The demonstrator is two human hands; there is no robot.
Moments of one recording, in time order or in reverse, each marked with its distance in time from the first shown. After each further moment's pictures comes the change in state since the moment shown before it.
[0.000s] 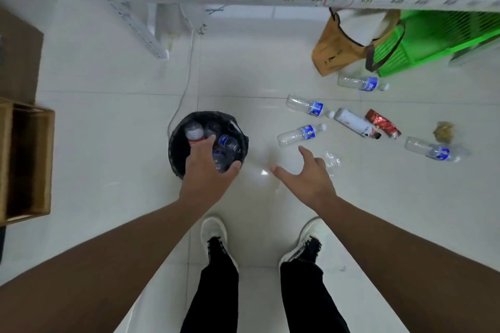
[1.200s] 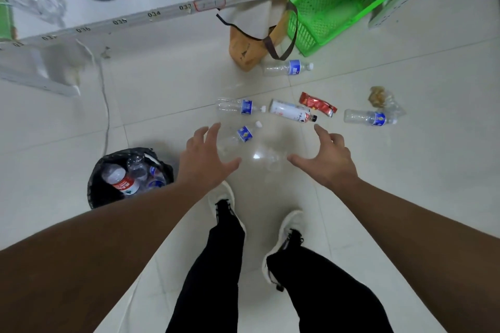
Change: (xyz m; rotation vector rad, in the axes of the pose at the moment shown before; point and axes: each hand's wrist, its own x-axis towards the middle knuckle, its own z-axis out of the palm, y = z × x) left_hand 0.076 0.209 0.151 0.403 -0.230 0.260; right_hand 0.082 0.143 -0.216 -0.088 0.189 0.130
